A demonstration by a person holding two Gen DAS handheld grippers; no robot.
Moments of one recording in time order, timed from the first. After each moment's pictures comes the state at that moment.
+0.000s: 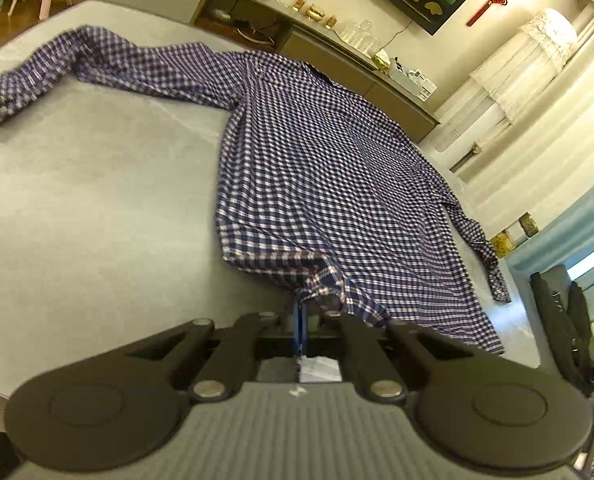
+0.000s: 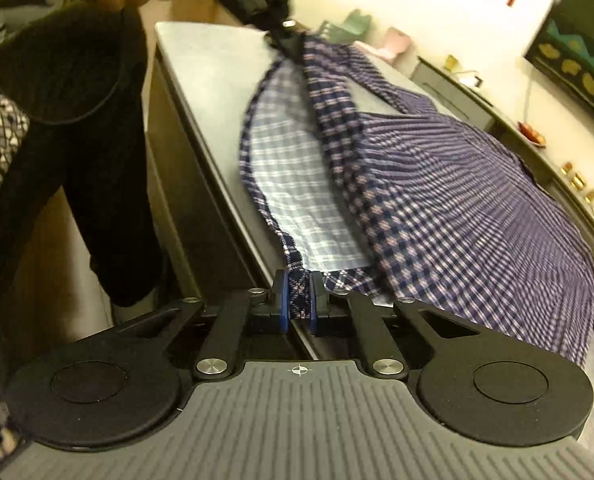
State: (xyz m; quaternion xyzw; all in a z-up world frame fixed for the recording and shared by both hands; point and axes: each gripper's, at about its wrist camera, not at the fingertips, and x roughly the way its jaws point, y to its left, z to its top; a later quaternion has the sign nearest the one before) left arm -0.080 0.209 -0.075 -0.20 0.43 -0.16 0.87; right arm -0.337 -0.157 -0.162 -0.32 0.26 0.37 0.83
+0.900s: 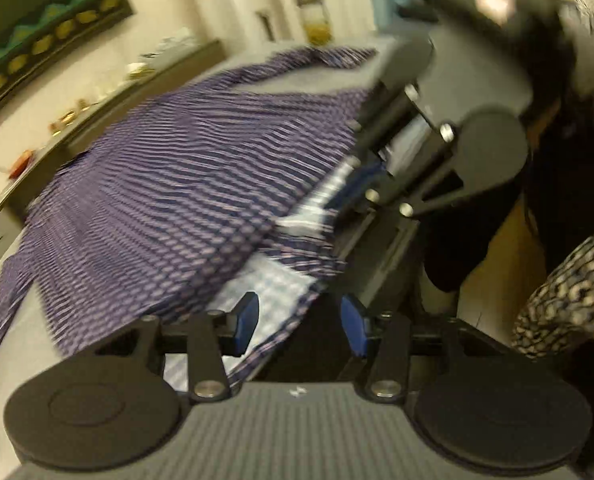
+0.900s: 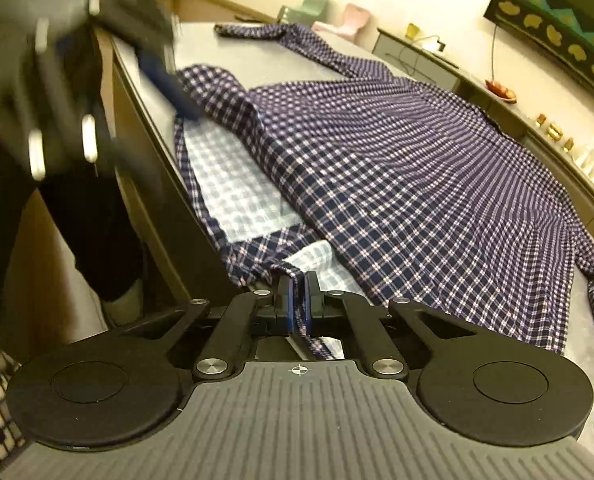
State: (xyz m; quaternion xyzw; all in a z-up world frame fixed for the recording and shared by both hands) left arm -0.181 -0.001 -0.127 0.32 0.31 -0.36 0.82; right arm -0.406 -0.237 -0.139 -0.28 0.29 0.33 0.85
